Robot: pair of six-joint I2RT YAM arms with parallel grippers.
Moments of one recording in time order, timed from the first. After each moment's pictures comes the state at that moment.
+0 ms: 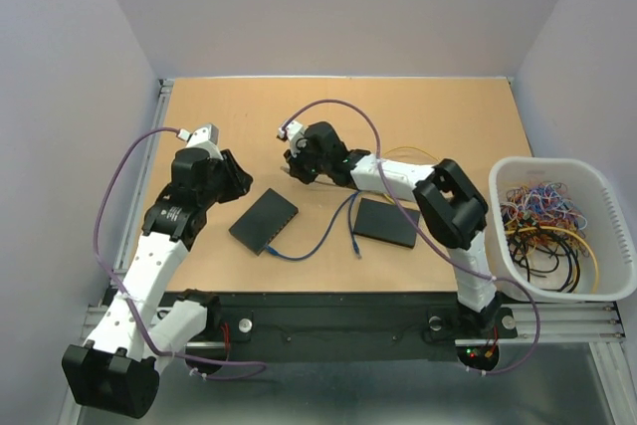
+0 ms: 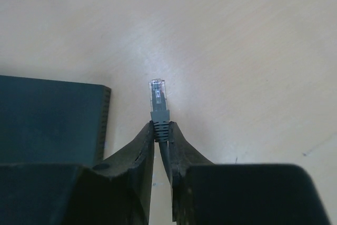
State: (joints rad) left arm -0.23 0.88 0.81 -0.47 0.07 -0.49; right arm 0.78 2.14 1.52 0.02 -0.20 -0.11
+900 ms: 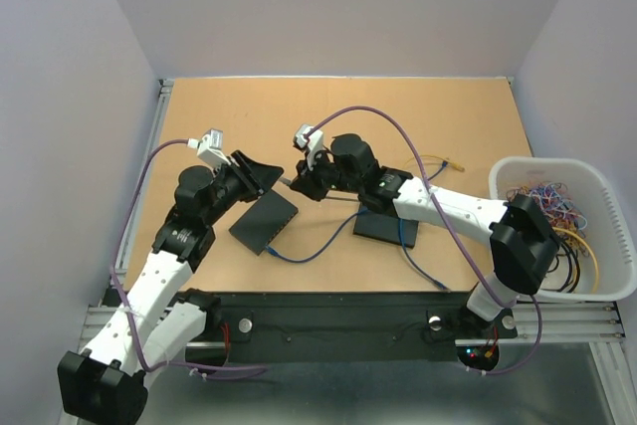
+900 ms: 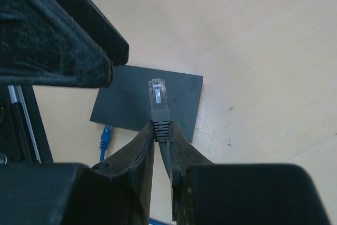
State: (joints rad) left arm -0.32 0.76 0.60 -0.02 0.25 -0.83; right arm 0.88 1.62 1.18 0.08 -0.27 0.02
